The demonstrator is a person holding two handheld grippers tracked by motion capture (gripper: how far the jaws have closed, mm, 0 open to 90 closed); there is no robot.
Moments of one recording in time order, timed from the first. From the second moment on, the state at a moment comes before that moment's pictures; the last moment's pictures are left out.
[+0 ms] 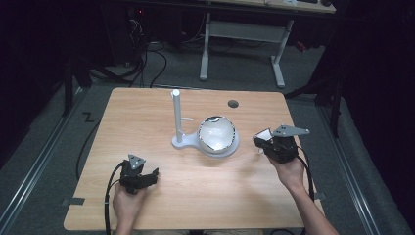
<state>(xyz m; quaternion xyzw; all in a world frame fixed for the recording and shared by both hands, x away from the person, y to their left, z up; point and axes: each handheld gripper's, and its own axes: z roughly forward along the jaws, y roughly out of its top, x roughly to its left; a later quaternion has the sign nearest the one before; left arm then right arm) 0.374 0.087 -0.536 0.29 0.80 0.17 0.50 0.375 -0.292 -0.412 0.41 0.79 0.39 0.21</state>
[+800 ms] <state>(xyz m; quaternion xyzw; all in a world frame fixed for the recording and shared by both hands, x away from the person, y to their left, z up) 0.374 0.087 -0.536 0.29 0.80 0.17 0.50 0.352 -0.259 -0.381 0.34 0.81 0.42 0.20</state>
